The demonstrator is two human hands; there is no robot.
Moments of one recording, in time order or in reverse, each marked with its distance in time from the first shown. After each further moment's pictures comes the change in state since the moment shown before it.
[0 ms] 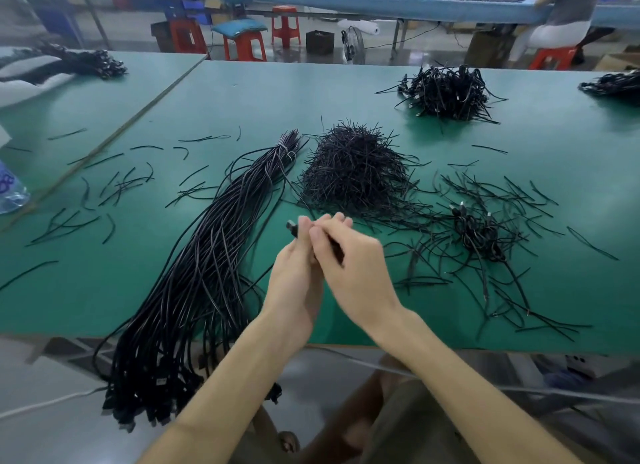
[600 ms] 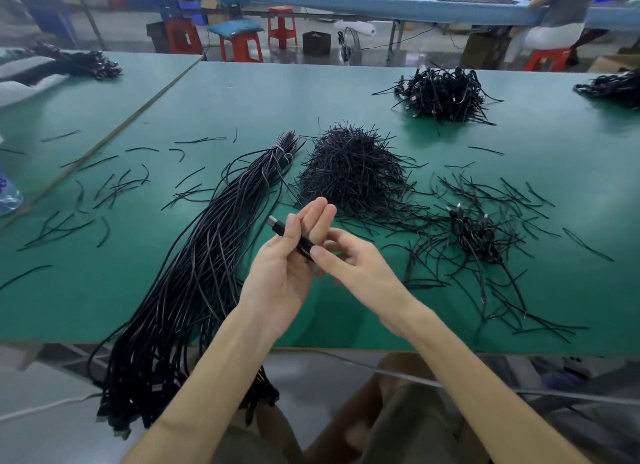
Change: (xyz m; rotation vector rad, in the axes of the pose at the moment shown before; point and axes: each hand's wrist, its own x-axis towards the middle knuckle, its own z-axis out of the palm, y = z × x) left_hand 0.015 0.016 -0.015 -0.238 -0.088 0.011; right_hand 0.005 0.012 -0.020 0.394 -0.322 0.367
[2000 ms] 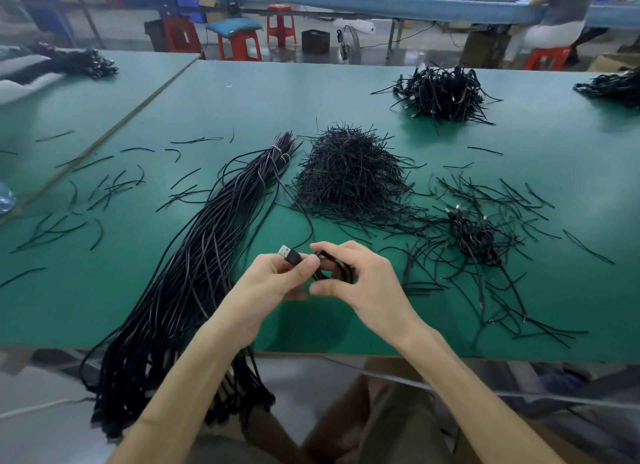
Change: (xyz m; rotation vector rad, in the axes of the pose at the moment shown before) left_hand -0.014 0.015 -0.024 0.751 -0.090 -0.125; right_hand -0.007 0.016 -0.007 -0.250 0.108 -0.103
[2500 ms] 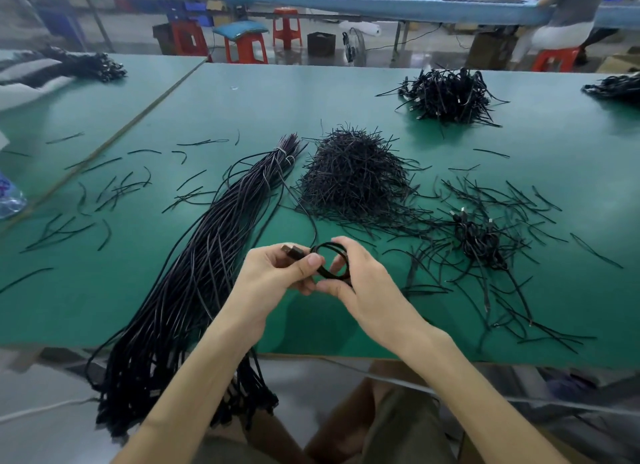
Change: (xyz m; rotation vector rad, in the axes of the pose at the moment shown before) left_hand 0.007 -0.004 0.003 -0.050 0.238 0.119; right_hand -0.001 0.003 0.001 -0.256 -0.077 0.048
